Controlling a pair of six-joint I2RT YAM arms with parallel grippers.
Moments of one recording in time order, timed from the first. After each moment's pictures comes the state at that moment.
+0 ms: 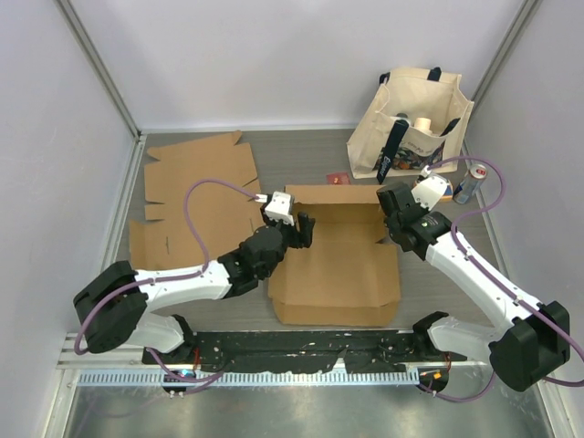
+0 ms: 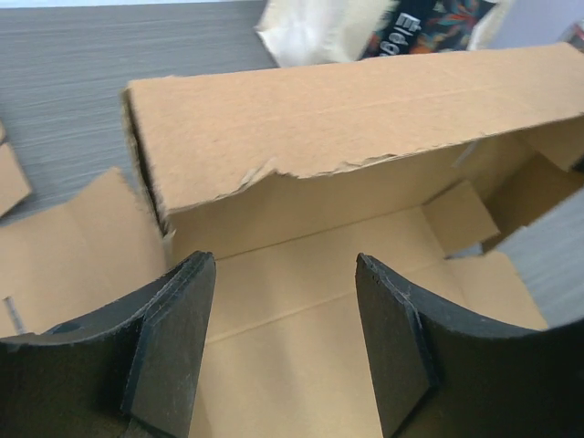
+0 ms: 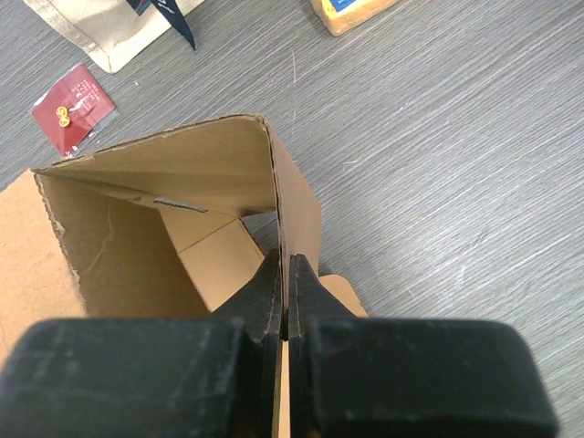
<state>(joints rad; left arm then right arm) -1.01 1.35 0.67 0.55 -0.50 -0.32 0.47 1.13 0.91 -0.66 0.70 0.86</state>
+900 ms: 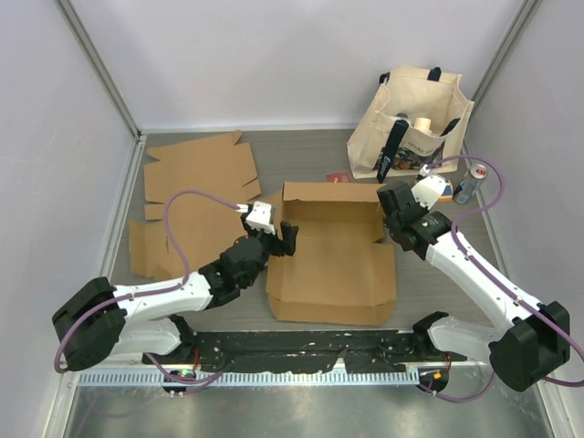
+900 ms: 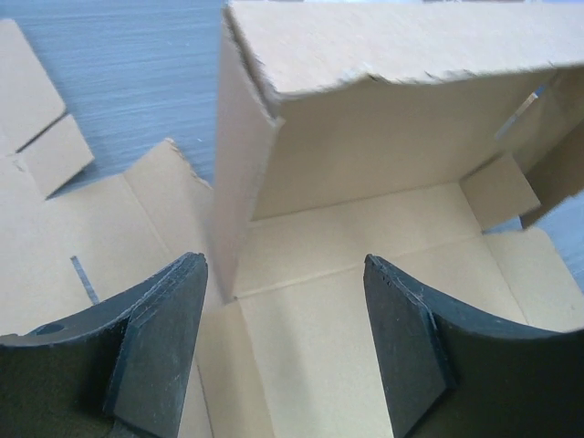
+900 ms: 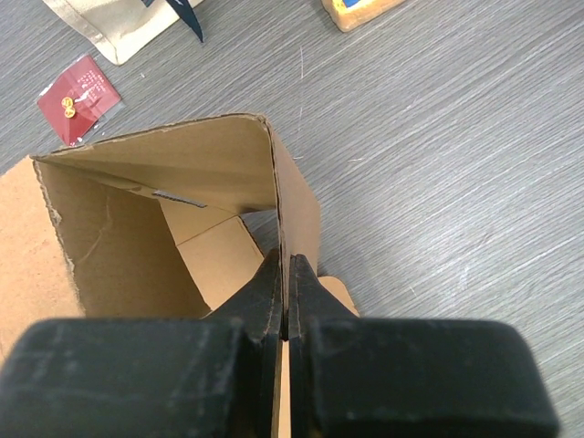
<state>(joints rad) -0.98 1.21 0.50 0.55 -0.54 -0.28 0.47 1.13 0.91 -0.65 0.67 0.84</state>
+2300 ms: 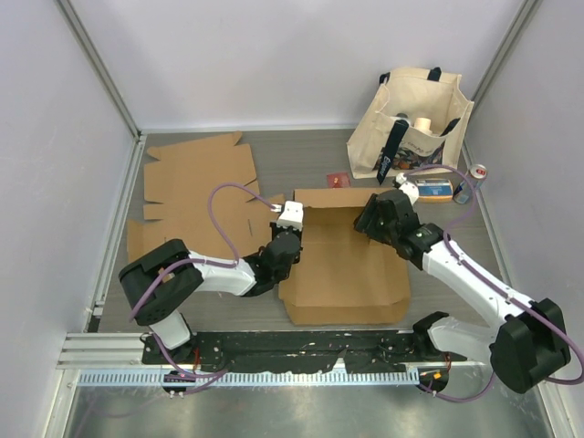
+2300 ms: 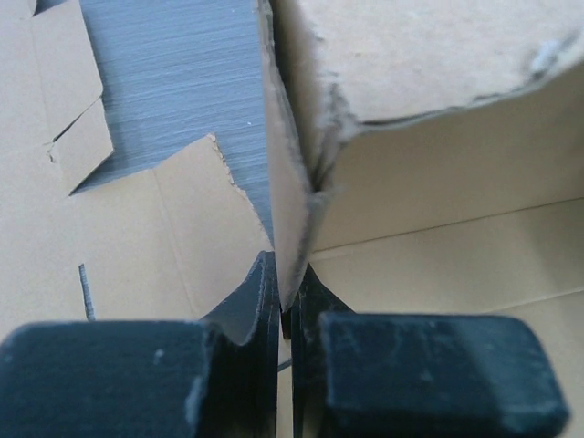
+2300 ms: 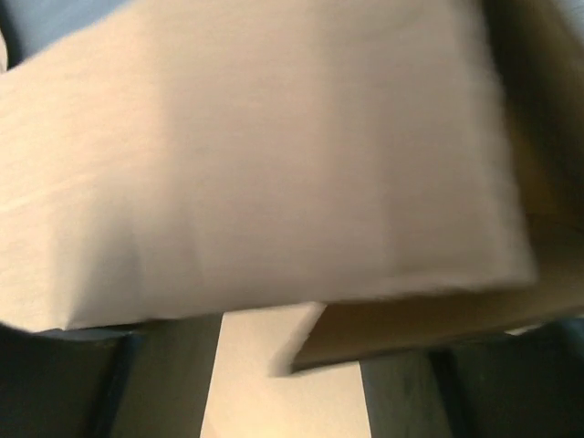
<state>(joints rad) -1.02 1.66 0.67 0.73 -0.79 -0.19 0.46 1.12 0.75 -0.36 0.25 0.82</state>
